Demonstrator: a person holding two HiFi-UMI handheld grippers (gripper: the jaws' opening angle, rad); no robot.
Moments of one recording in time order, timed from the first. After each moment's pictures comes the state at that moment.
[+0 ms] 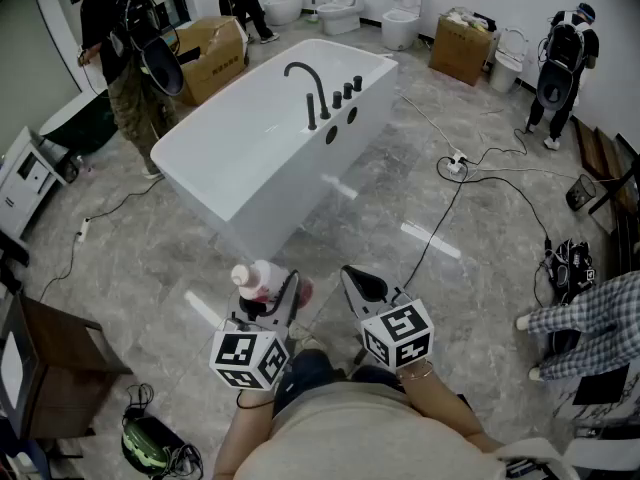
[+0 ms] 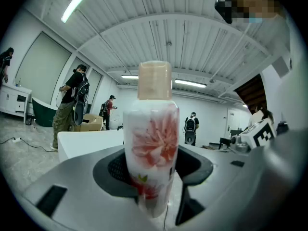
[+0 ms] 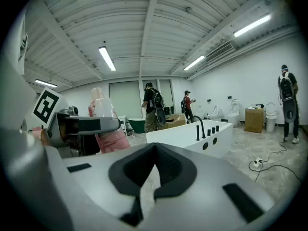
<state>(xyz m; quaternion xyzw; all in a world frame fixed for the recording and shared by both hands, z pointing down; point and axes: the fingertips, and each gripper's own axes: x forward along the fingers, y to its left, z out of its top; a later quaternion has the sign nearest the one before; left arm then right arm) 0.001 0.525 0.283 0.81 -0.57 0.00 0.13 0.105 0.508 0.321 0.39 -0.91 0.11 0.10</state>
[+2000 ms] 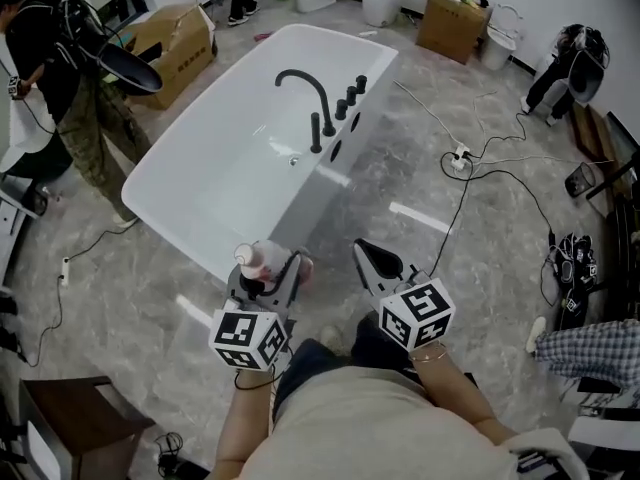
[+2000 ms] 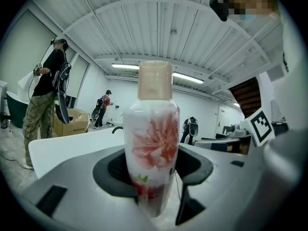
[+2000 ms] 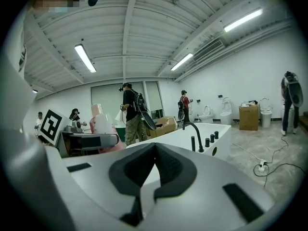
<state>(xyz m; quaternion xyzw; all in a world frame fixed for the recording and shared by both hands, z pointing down) -0.118 0.183 0.311 0.86 -0.50 0.03 0.14 0.003 0.180 0.320 0.45 -0.88 0.14 0.08</state>
